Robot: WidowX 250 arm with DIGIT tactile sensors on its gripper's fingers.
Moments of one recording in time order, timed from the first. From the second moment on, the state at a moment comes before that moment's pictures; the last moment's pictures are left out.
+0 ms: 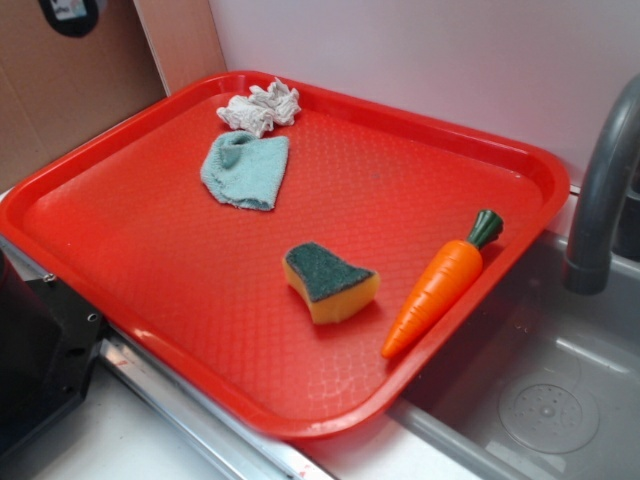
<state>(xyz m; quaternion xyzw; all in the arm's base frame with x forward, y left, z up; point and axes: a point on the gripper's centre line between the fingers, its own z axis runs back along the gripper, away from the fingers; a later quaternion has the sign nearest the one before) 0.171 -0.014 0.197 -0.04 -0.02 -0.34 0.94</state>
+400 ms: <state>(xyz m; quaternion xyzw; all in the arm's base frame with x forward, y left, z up) 0.172 -0.044 0.196 0.02 -0.10 -0.55 0.83</state>
